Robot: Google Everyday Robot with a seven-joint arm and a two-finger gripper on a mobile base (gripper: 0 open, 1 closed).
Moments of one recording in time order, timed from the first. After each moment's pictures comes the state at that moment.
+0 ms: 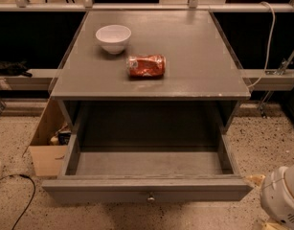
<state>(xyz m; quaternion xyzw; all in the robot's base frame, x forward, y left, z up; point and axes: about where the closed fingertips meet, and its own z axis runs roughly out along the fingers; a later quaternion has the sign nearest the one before) 0.279 -0.216 0.742 -0.55 0.82 0.13 0.09</state>
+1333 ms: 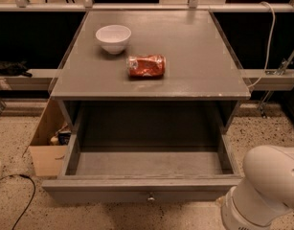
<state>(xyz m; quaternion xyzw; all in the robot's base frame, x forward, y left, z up) 0.256 -0.177 0.652 -0.57 0.81 0.14 0.00</state>
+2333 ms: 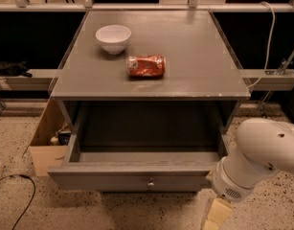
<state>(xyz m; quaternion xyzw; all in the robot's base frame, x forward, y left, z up) 0.337 -0.168 0.648 -0.55 0.82 0.15 0.04</state>
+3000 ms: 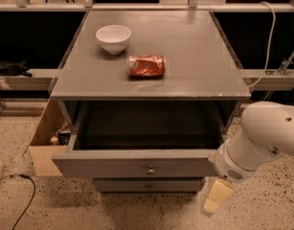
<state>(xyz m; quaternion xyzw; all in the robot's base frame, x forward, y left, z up) 0.384 -0.176 0.671 -0.55 0.82 0.12 0.08</state>
